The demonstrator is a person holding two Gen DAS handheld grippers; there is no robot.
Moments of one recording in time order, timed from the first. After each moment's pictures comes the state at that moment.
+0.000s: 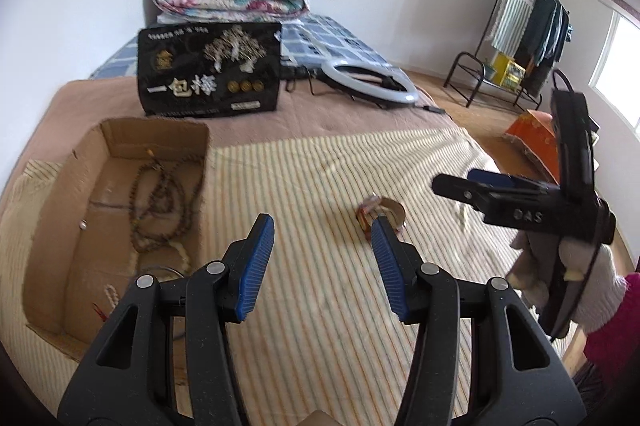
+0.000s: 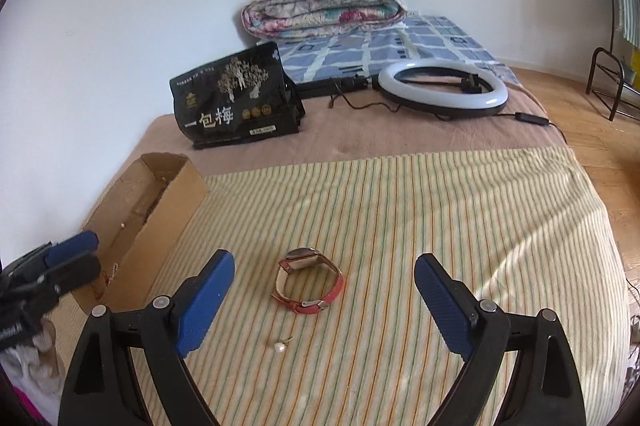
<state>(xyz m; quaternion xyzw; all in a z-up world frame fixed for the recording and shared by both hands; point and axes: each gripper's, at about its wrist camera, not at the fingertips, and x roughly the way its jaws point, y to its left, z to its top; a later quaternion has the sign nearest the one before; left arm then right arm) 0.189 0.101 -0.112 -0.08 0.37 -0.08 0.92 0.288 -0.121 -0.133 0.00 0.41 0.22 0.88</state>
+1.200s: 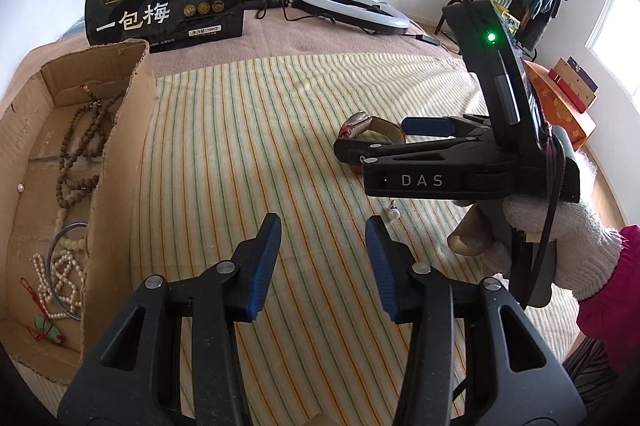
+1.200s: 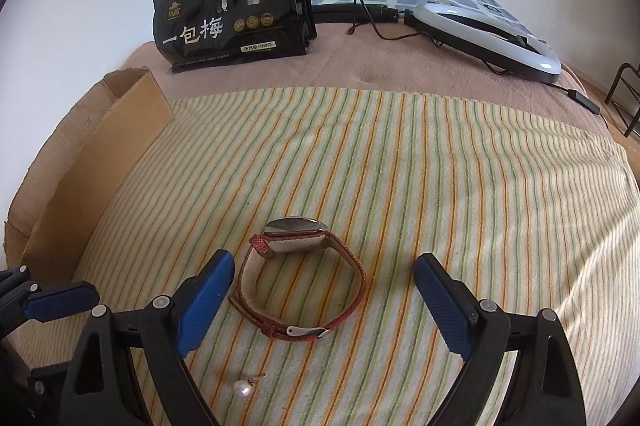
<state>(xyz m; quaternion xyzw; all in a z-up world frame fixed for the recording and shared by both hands) 0.209 0.068 -0.183 -0.06 0.45 -0.11 0.89 0.321 -0.071 -0.212 -0.07 0.47 0.23 0.85</state>
